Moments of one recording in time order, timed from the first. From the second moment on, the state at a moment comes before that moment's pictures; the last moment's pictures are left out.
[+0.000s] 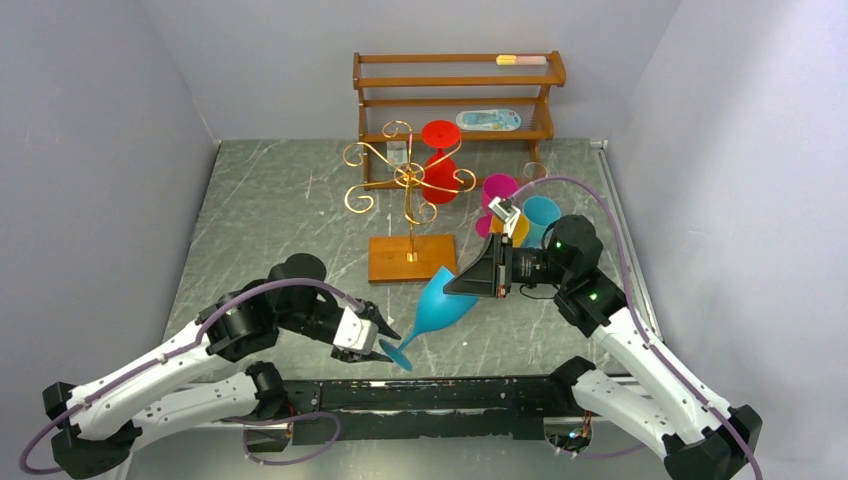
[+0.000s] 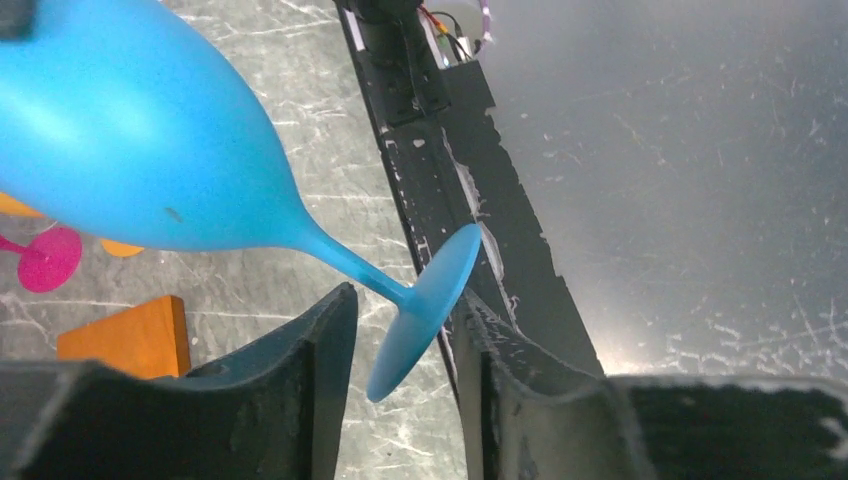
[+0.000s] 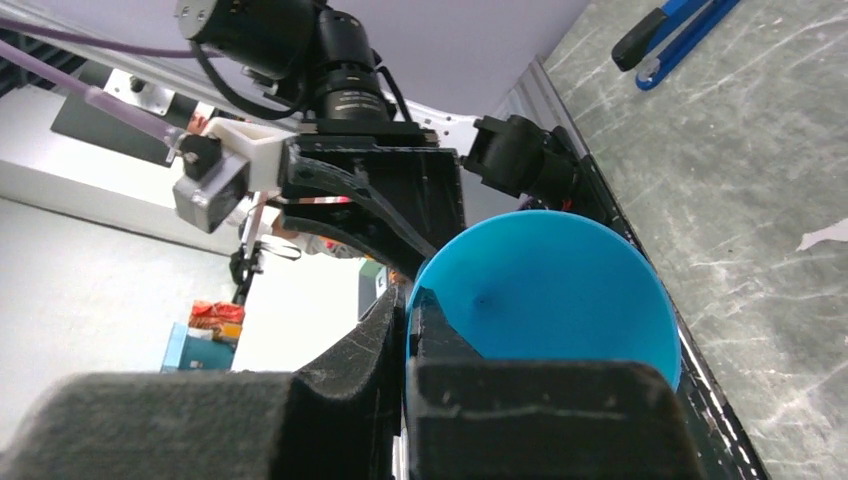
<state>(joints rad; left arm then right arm) -1.01 0.76 0.85 -0.57 0.73 0.49 0.54 0.82 0.76 0.01 -0.97 0.98</state>
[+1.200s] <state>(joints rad) -1.01 0.71 0.74 -0.24 0.39 0.20 0.55 0.68 0.94 -0.90 0.20 0.65</state>
